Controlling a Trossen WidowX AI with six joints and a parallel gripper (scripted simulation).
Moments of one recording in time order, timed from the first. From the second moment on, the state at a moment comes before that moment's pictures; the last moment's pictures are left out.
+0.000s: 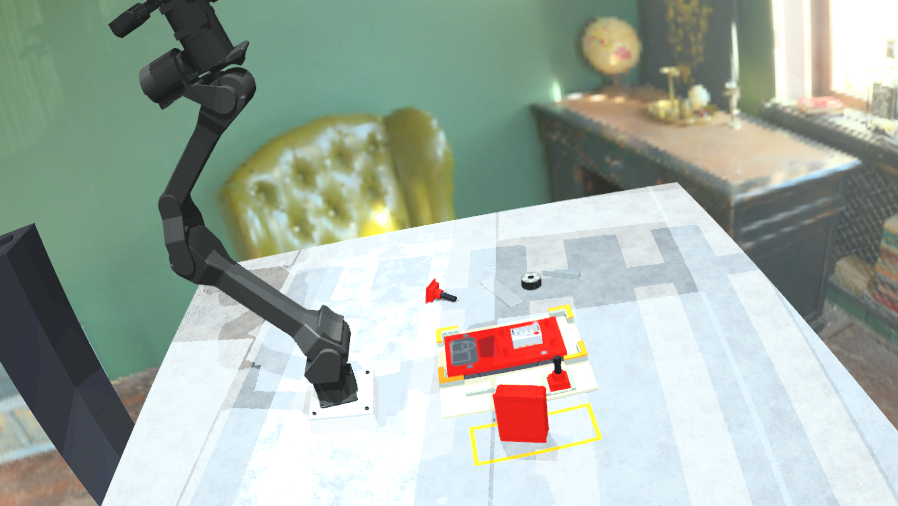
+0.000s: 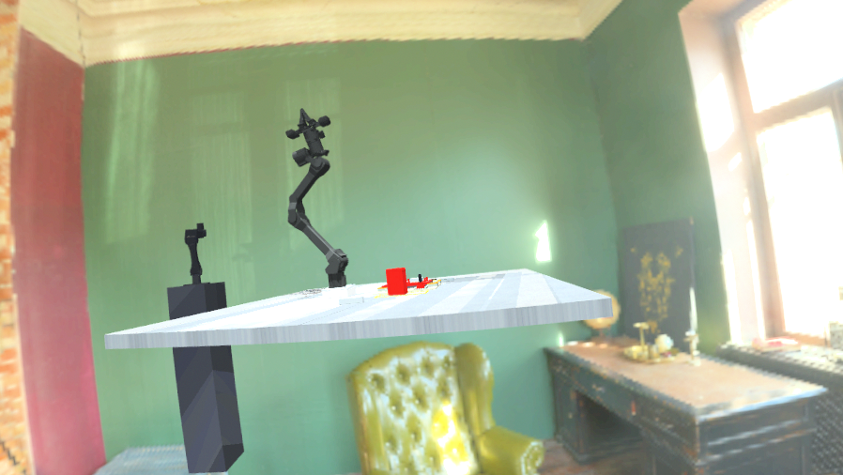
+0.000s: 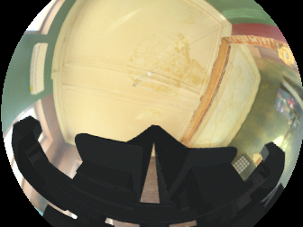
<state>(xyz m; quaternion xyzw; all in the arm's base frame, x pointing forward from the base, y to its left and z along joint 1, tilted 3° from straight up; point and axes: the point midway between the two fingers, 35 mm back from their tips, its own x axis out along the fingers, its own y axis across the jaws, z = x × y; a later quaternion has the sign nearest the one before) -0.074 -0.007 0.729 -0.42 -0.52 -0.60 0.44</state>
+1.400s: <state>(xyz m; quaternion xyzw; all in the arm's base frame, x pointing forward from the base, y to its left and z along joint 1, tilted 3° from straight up) 0.301 -0.161 0.565 -0.42 -0.07 -0.31 0.85</state>
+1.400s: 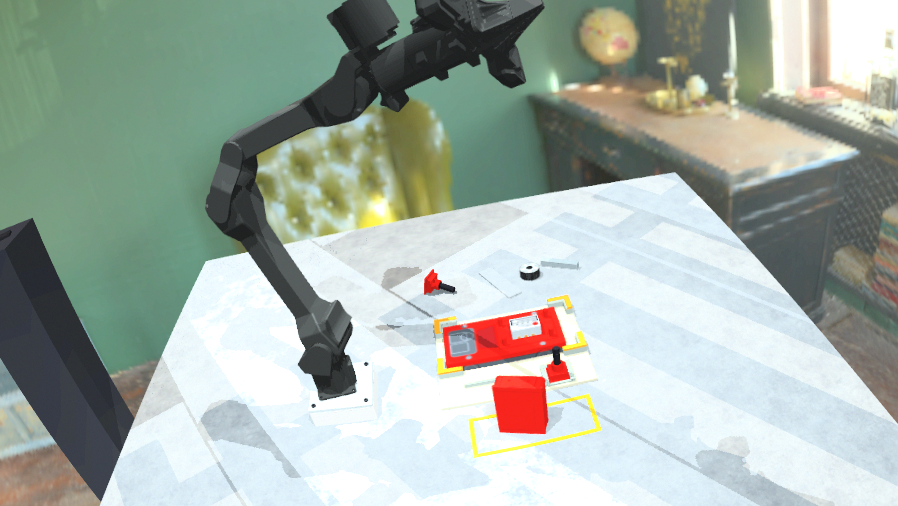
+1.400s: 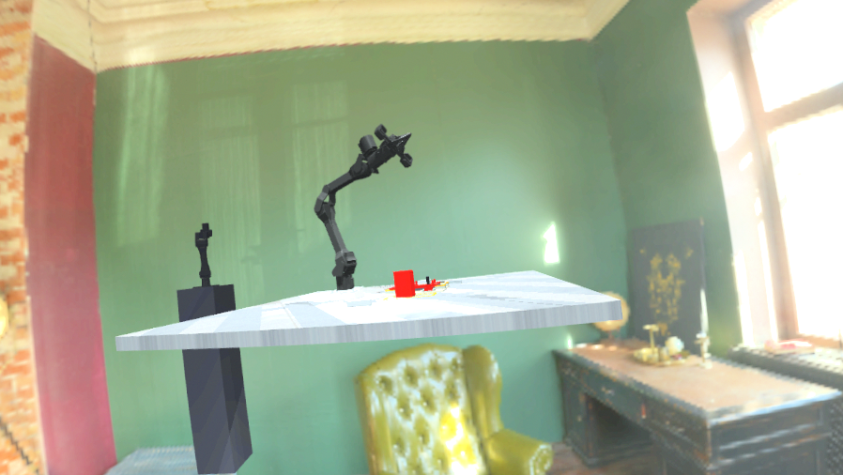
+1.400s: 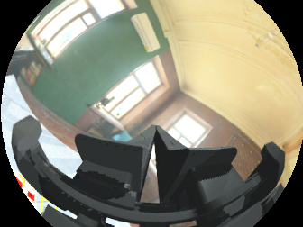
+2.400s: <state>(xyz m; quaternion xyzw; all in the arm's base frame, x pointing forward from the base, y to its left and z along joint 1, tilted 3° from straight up) 0.318 -0.242 0.259 -0.08 0.43 -0.22 0.87</state>
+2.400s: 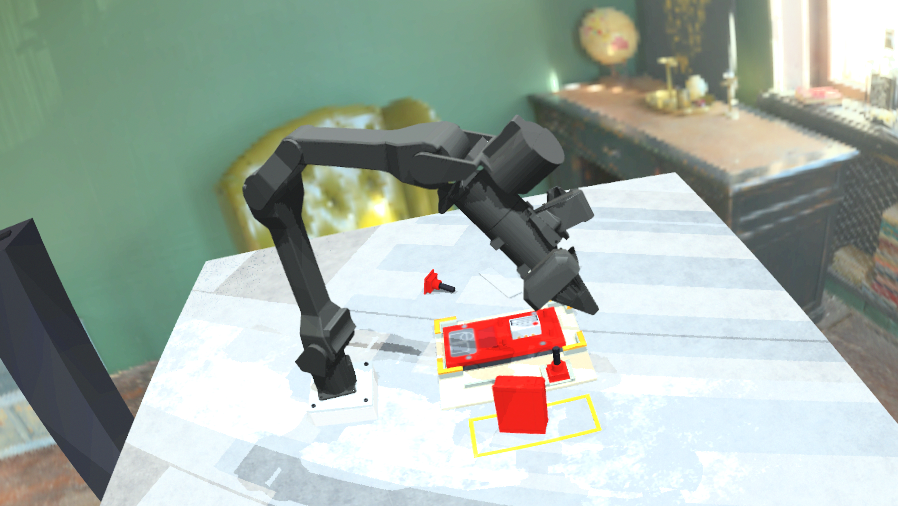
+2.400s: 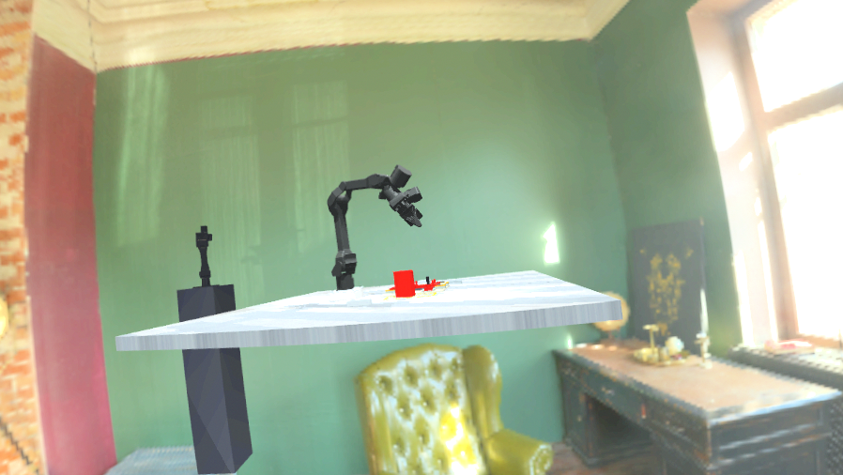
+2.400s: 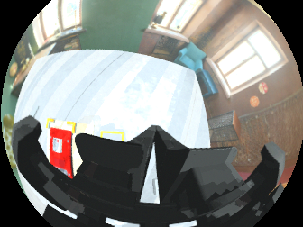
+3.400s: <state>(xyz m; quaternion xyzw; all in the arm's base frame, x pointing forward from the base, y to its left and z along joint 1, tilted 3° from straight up) 0.231 -0.218 0.118 0.16 0.66 -0.21 0.70</state>
